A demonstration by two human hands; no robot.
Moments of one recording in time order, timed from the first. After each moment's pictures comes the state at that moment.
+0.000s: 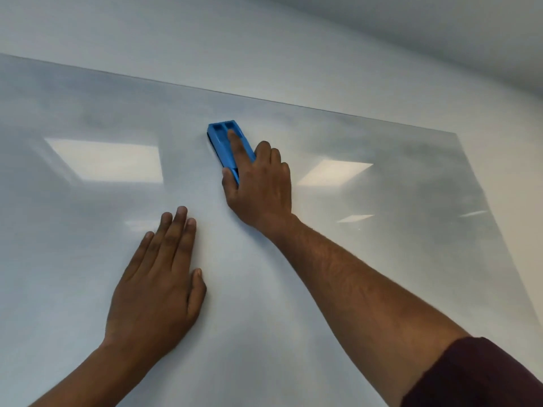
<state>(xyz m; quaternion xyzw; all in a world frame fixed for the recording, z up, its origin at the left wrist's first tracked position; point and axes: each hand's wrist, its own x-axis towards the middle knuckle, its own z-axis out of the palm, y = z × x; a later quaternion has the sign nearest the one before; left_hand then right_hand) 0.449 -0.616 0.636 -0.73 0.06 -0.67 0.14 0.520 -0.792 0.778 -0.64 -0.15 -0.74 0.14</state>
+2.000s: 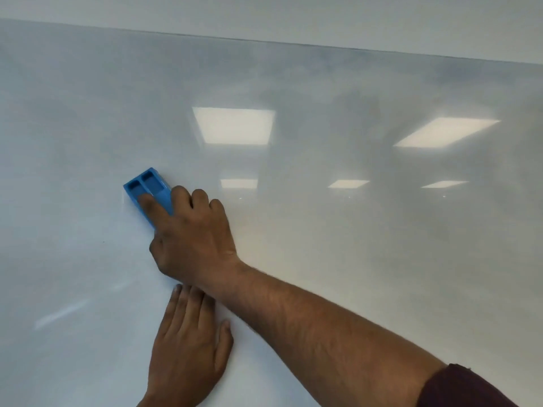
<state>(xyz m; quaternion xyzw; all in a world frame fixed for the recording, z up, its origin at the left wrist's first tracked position) 0.259 -0.248 0.477 -0.77 -0.04 -0.62 0.14 0.271 -0.307 0.633 -0.64 -0.38 -0.66 0.08</state>
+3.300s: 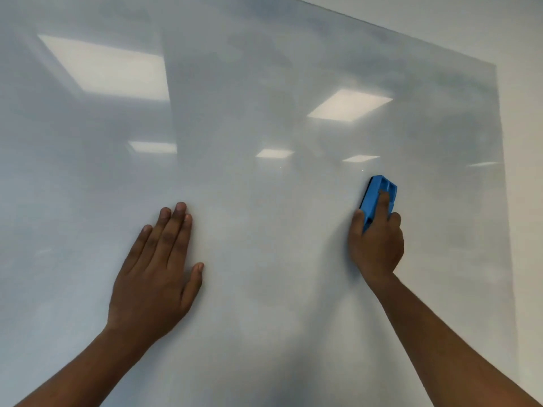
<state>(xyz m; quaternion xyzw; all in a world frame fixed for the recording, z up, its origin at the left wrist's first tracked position) 0.420 -0.558 0.500 -0.77 0.06 -0.61 0.14 0.556 -0.918 0.531 -0.72 0.07 -0.58 0.38</state>
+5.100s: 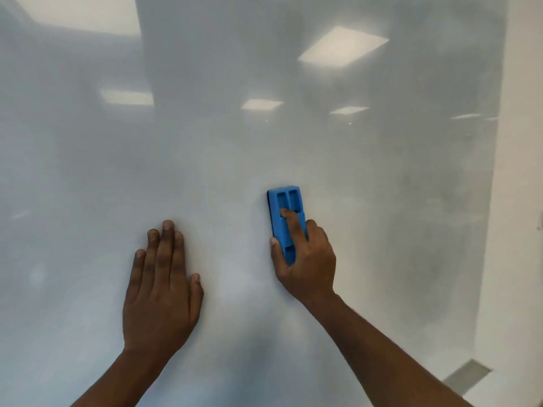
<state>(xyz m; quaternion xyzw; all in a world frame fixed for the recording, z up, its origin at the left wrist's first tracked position) 0.404 -0.534 0.372 -0.80 0.04 -0.60 0.07 0.482 -0.782 0.391 -0.74 -0.14 -0.61 0.26</state>
